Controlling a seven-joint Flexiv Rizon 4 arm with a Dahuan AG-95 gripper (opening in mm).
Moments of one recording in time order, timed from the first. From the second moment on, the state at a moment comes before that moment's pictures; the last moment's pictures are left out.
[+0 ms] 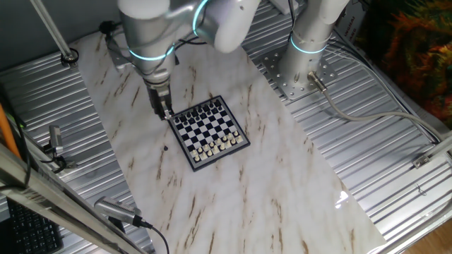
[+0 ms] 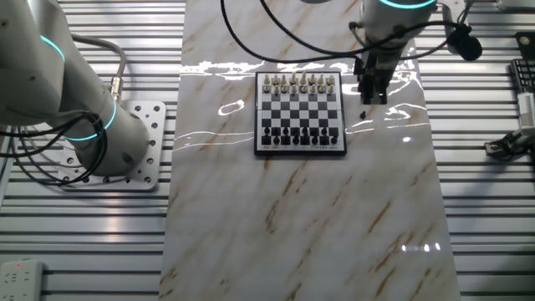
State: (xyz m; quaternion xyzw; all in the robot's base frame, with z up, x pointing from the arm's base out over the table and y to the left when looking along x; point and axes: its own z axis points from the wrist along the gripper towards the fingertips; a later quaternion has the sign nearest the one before) arm 0.562 0.051 0.124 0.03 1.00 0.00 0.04
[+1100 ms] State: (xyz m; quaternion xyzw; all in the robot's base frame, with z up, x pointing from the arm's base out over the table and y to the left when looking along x) arm 0.569 0.069 0.069 0.03 1.00 -0.01 0.04
